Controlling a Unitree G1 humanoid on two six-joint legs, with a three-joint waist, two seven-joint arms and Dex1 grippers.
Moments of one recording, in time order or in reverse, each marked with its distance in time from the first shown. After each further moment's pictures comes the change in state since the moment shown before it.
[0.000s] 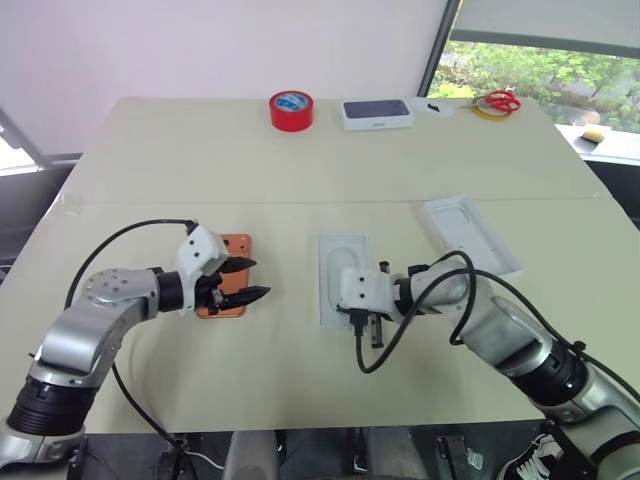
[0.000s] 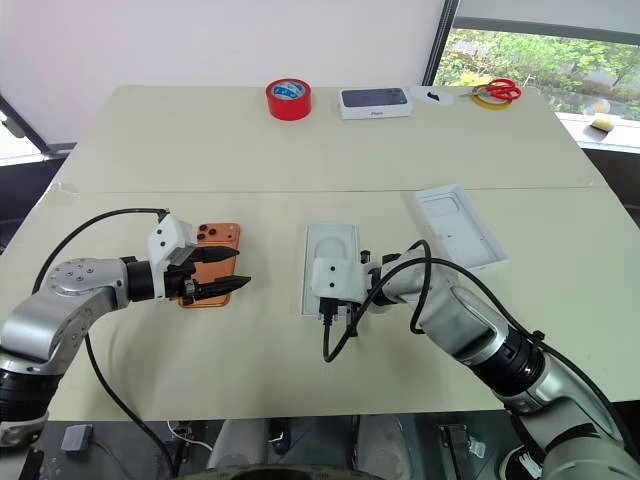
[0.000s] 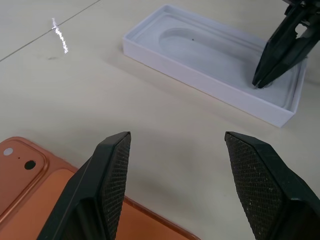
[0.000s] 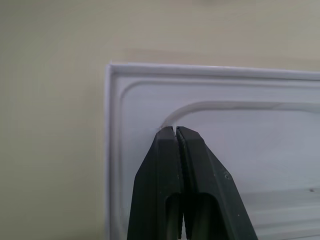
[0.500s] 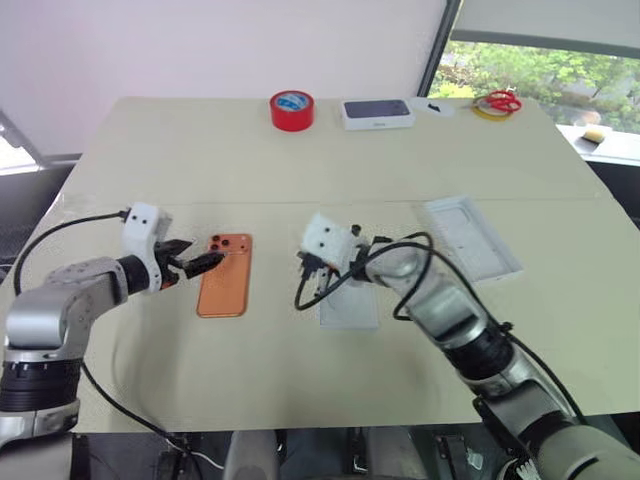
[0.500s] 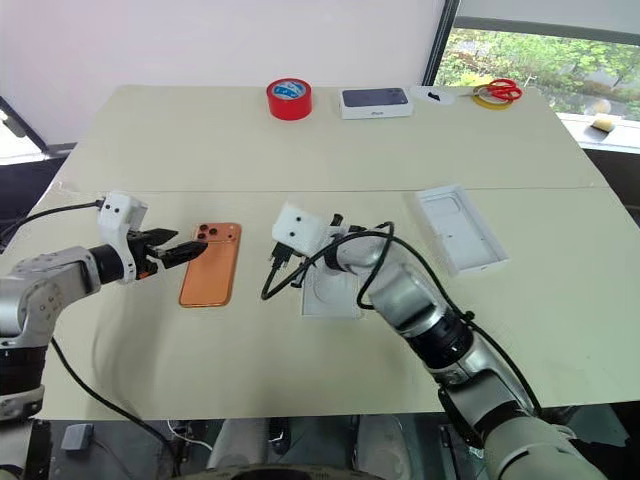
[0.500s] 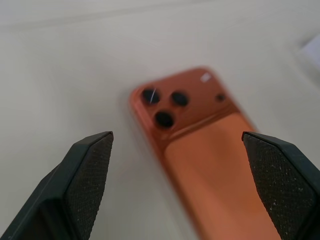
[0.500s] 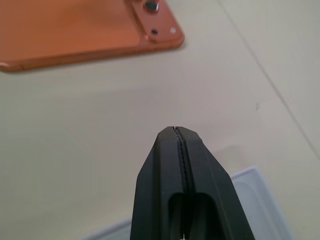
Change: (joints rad) left arm -0.100 -0.038 0.218 0.180 -0.074 0.455 0.351; right arm -0.122 0.354 -0.022 0.250 -0.056 0.045 -0.294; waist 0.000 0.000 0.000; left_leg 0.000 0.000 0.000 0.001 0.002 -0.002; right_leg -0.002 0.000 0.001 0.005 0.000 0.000
